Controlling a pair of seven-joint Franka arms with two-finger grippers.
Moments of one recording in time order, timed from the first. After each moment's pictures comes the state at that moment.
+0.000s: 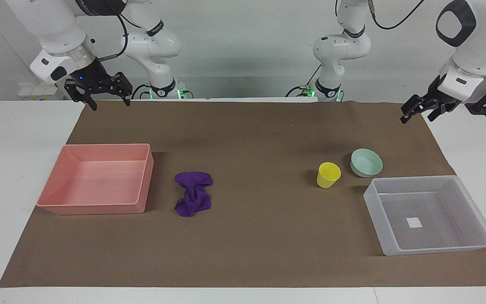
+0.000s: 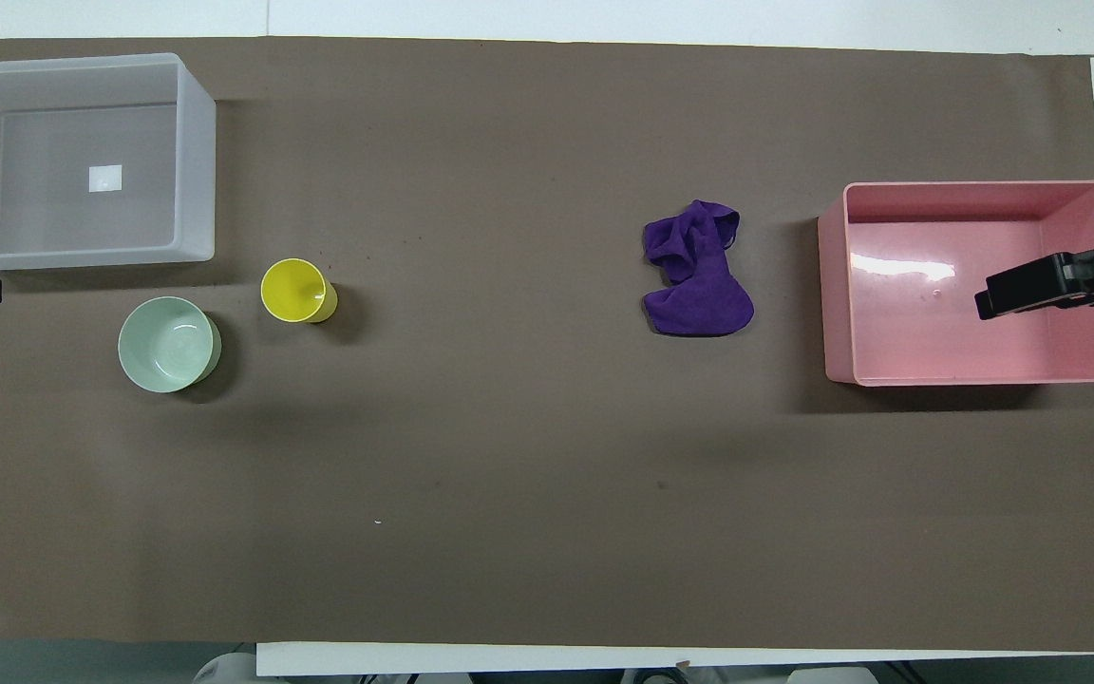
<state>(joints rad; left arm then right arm) 0.00 -0.10 0.03 -1.78 -0.02 1.64 0.04 0.02 -0.09 -0.03 -1.64 0.05 1.48 -0.11</state>
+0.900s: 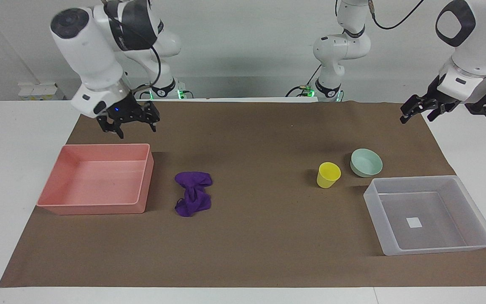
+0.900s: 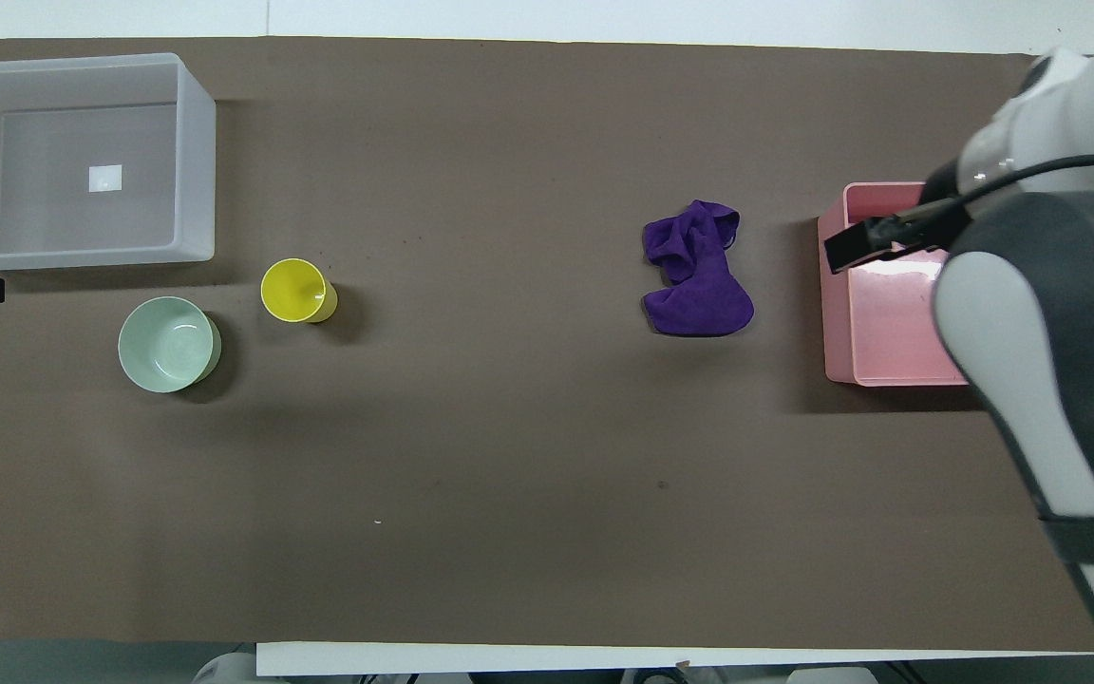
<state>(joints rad) 0.00 -0.10 0.03 -1.78 -0.02 1.64 0.02 0.17 0.11 -0.01 -1.70 0.05 1.77 -0.08</state>
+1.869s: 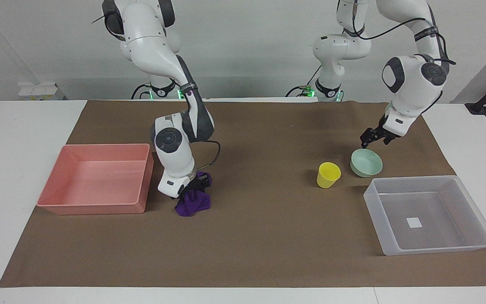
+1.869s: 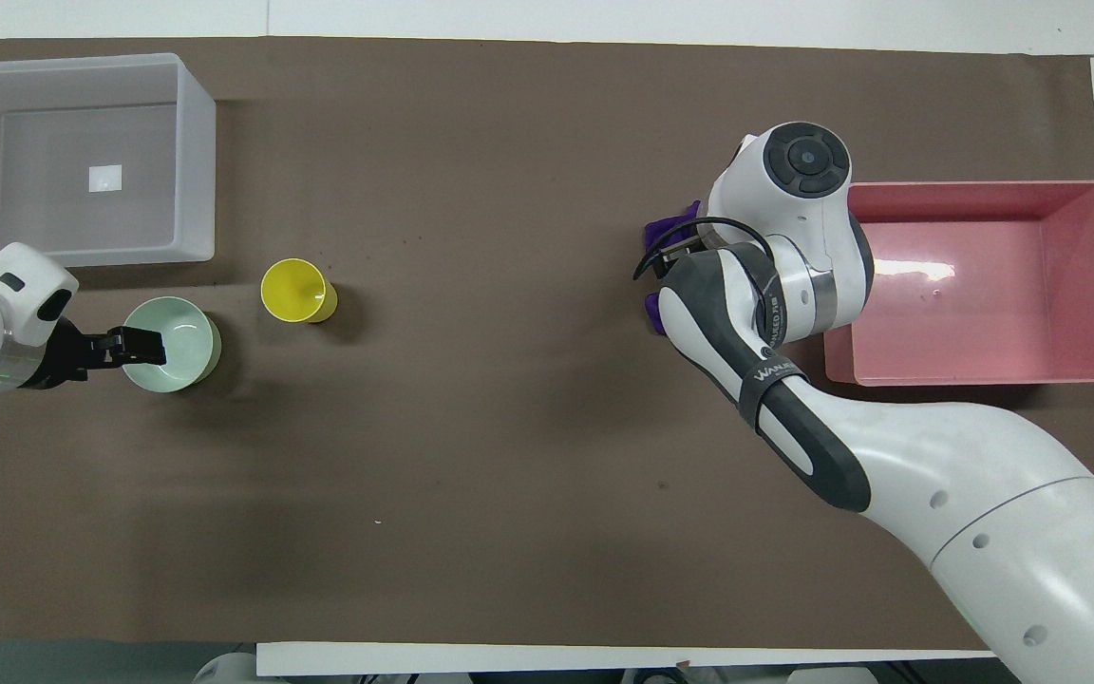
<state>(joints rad) -0.02 -0.14 0.02 -2.38 -0.02 2.21 -0.10 0.30 0.45 -0.01 -1.82 0.05 2.26 -0.07</state>
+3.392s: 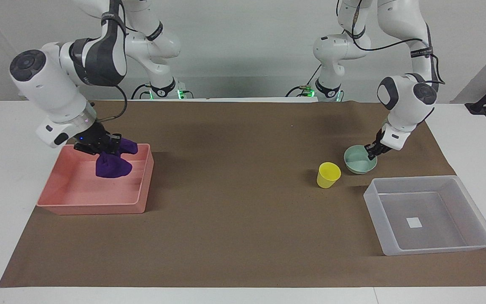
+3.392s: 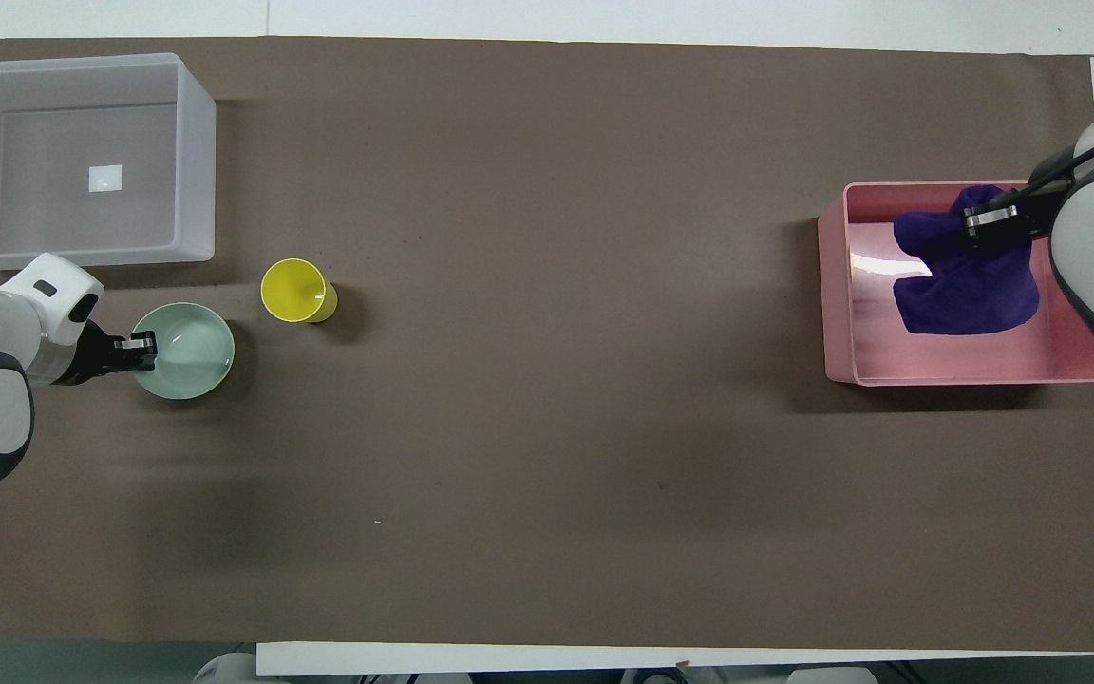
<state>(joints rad) -0.01 -0.05 0.03 -2.35 -0.02 2.26 -0.10 -0.08 0.12 -0.03 -1.78 0.05 1.83 -0.21</state>
